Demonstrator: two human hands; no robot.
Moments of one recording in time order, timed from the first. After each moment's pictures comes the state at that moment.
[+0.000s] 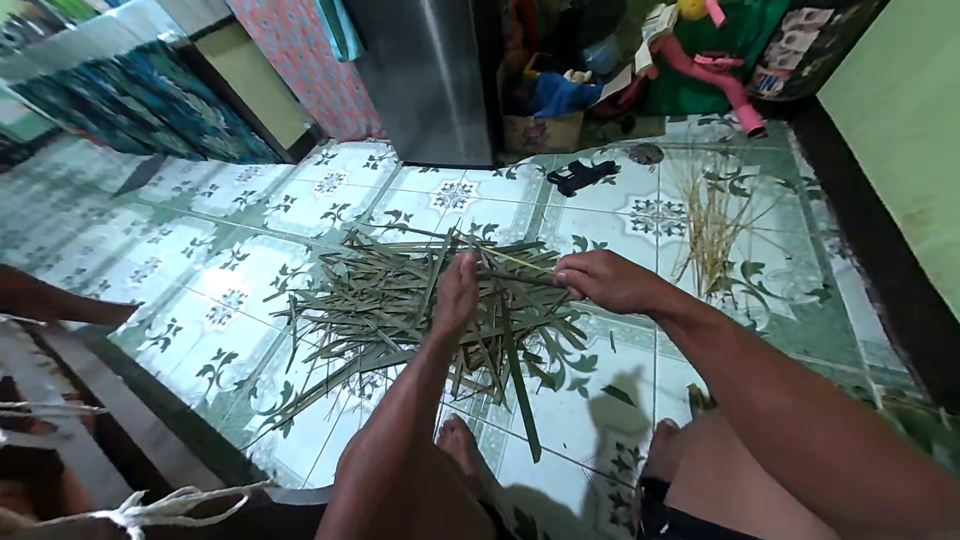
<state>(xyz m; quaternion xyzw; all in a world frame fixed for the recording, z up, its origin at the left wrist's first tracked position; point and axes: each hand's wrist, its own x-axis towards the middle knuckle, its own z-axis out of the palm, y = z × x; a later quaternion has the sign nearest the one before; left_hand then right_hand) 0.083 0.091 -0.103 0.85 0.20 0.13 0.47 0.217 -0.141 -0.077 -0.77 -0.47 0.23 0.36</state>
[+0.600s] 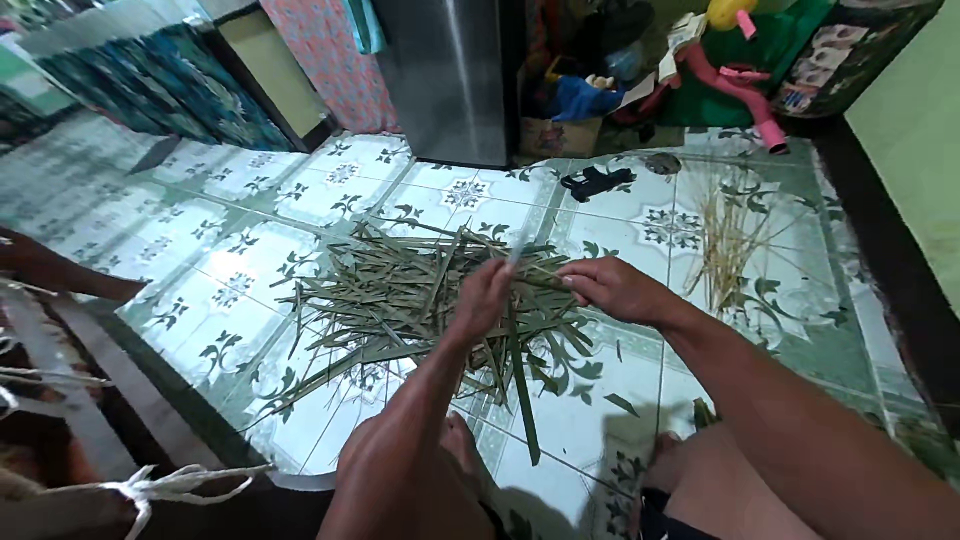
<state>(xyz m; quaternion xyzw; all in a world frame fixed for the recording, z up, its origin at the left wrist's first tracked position) 0.069 0.084 -0.089 0.83 0.11 0.11 0.53 0.206 -0.128 -0.076 -0.76 -0.45 0.25 0.41</state>
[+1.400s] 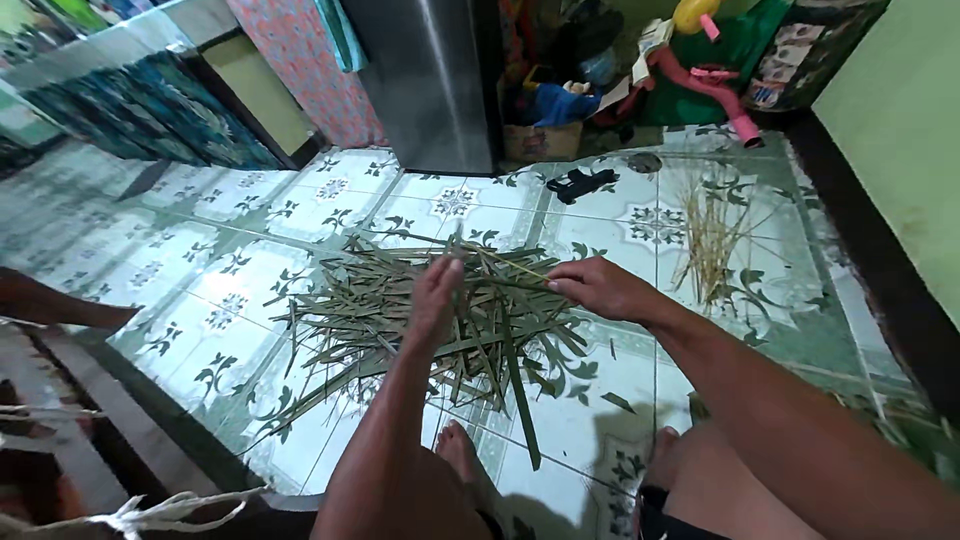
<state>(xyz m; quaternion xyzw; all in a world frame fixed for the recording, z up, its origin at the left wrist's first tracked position) 0.058 0.106 -0.073 0.71 0.12 0.16 0.67 0.214 -0.135 -0.079 -0.77 -0.43 0.25 0.39</state>
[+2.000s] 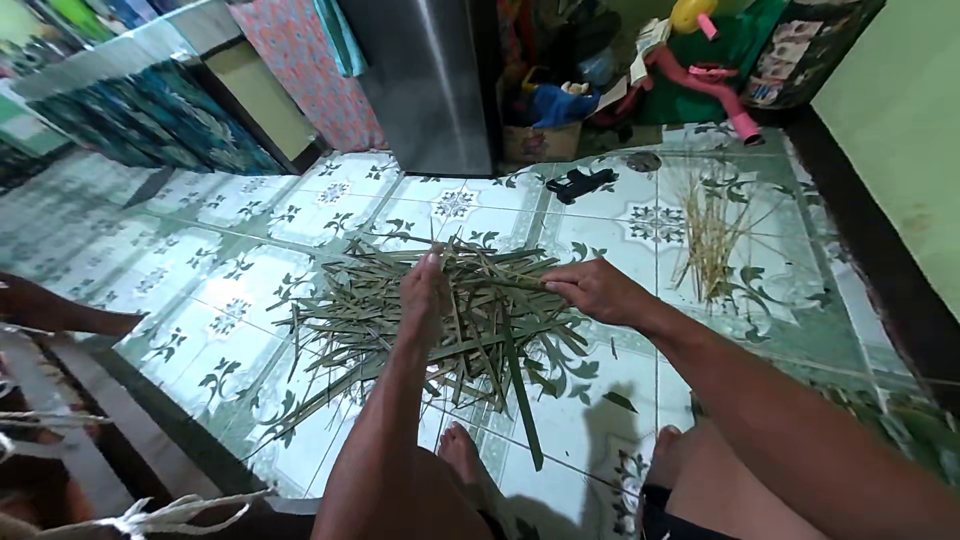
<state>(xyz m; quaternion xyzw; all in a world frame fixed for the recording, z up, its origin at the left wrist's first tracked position) 0.062 0.119 -0.075 0.65 0.18 0.22 0.70 0.207 -0.135 -0.084 -0.78 -0.47 0.15 0.38</state>
